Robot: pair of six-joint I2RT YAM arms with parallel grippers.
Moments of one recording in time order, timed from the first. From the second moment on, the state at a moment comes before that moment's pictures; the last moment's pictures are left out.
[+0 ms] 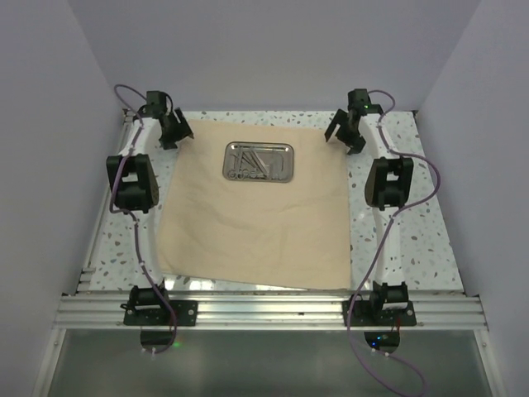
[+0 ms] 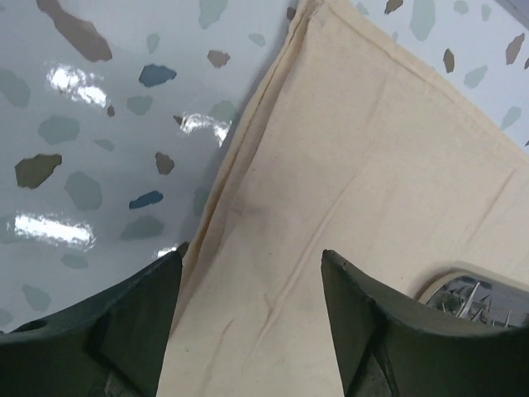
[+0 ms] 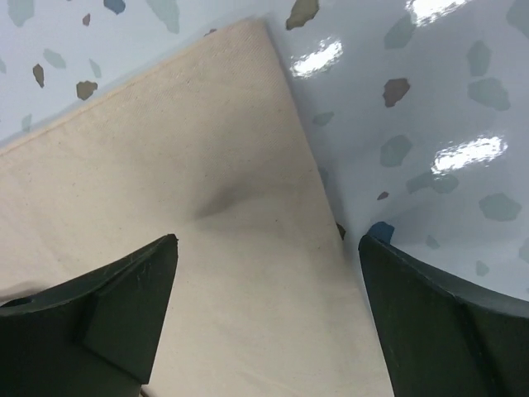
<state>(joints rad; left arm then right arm) 0.07 2.44 2.15 -0.65 0.12 -0.46 0.06 2.61 2.46 -0.94 0.03 0.57</state>
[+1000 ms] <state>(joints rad) -0.18 2.28 1.97 -0.63 0.13 -0.44 0.32 2.47 2.30 -0.90 -0.10 0.62</state>
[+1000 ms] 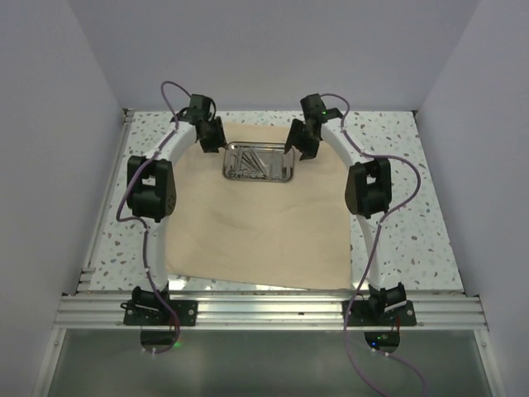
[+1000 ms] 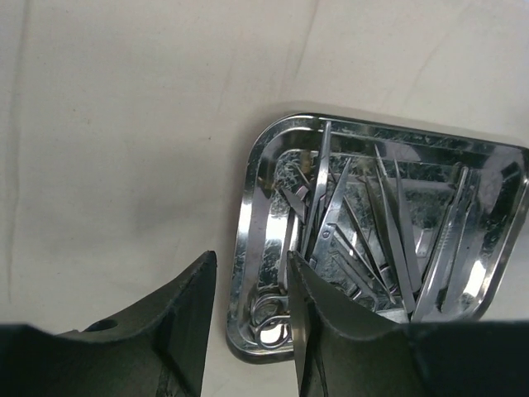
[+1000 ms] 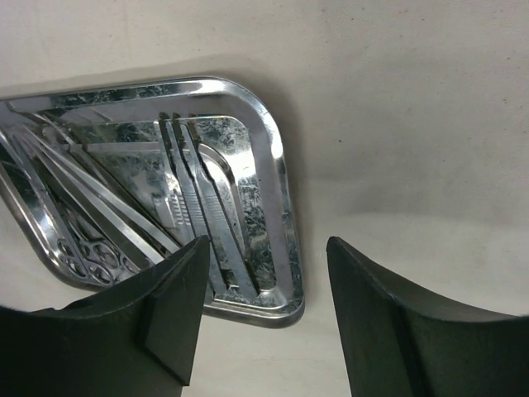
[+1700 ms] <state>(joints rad) -0.18 2.28 1.85 -0.61 0.14 -0.39 0.37 2.49 2.23 -0.90 -0.04 0.58</state>
